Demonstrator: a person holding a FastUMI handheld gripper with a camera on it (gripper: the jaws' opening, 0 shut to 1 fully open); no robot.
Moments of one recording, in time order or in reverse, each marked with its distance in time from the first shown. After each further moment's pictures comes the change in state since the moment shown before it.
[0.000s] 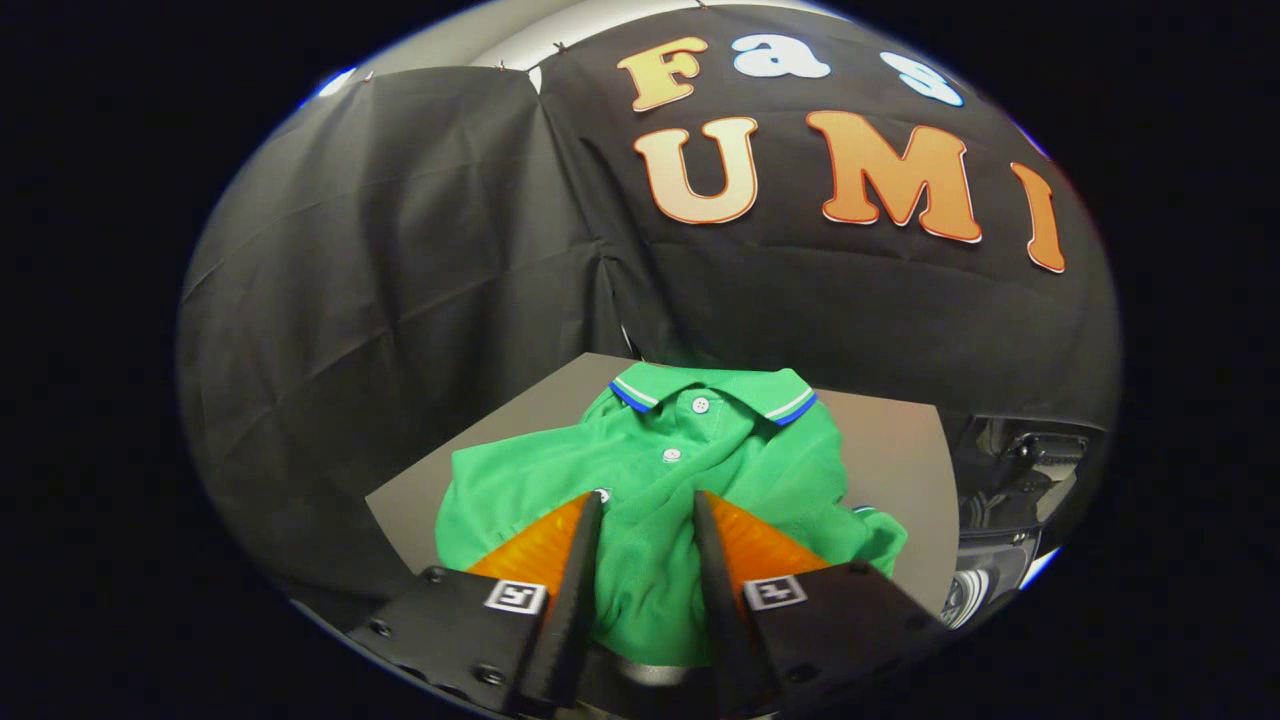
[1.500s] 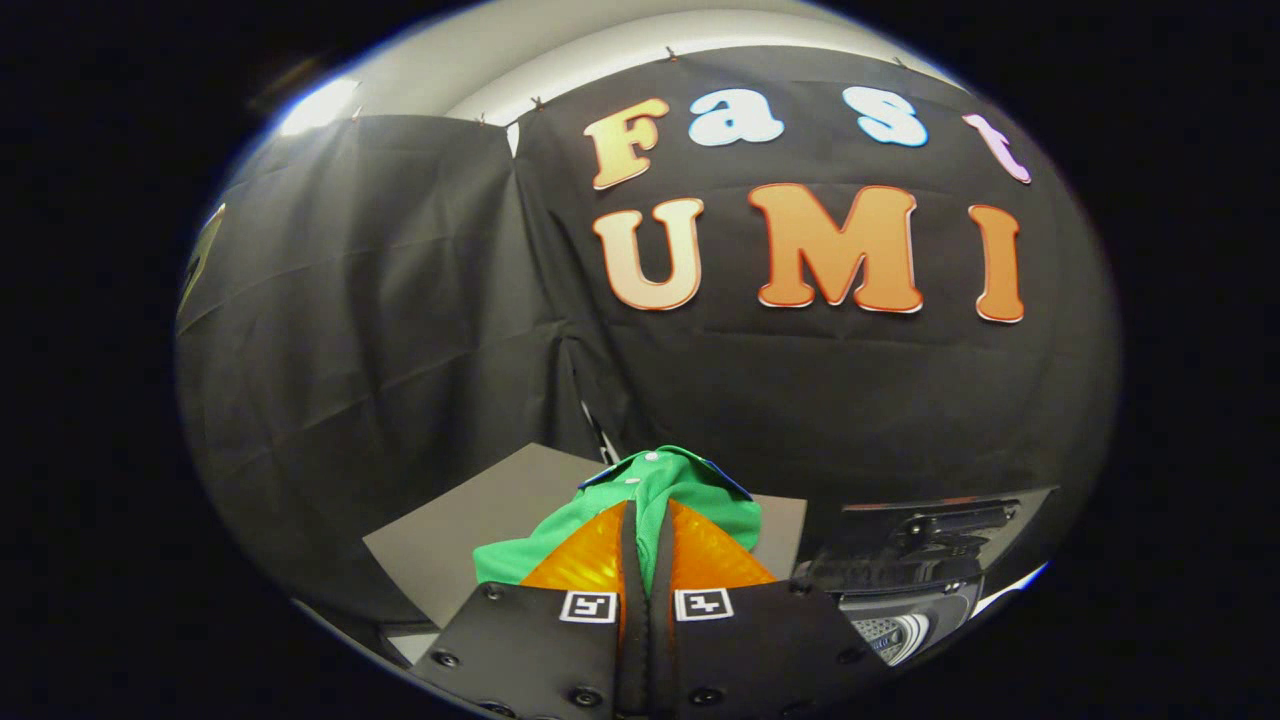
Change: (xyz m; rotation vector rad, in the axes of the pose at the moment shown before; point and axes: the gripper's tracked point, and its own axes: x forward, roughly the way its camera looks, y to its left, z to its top) arm -0.103 -0.107 0.092 0.013 -0.216 -0.097
